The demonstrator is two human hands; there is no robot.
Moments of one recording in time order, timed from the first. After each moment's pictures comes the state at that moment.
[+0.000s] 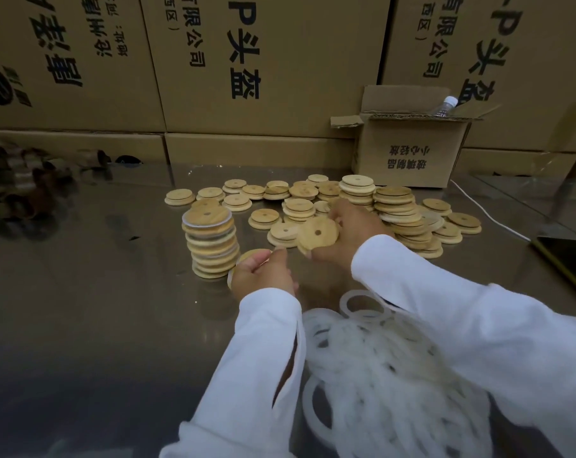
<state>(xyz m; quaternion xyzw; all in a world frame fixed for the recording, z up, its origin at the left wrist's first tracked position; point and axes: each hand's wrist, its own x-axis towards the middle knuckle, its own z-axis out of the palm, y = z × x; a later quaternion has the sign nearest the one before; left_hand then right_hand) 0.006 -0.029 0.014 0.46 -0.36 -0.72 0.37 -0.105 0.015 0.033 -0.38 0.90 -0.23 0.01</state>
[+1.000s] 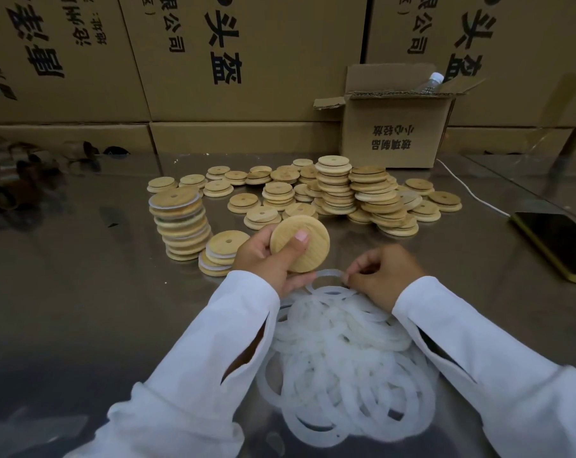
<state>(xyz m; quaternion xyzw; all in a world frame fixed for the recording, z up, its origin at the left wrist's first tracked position) 0.001 -0.007 -0.011 0.21 -0.52 -0.76 0.32 -0.119 0.107 -0.015 -0.33 0.86 -0.37 0.13</state>
